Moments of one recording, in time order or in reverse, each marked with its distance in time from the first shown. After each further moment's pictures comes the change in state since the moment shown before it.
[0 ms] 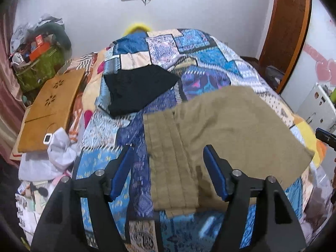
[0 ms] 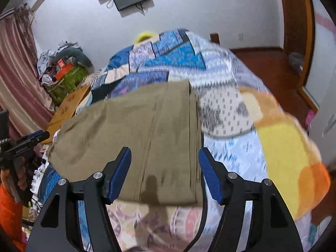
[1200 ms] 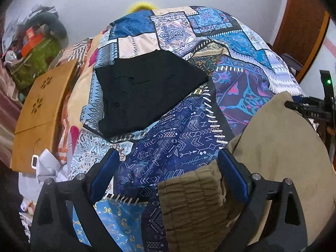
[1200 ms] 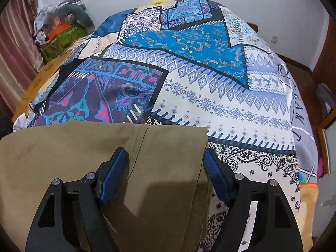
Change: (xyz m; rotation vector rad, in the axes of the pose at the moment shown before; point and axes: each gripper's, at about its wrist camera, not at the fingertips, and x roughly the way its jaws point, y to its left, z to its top) left arm 0.142 0.031 0.069 0.020 0.149 0.061; right arm 0.239 -0.031 0.119 -0.244 0.226 -0.002
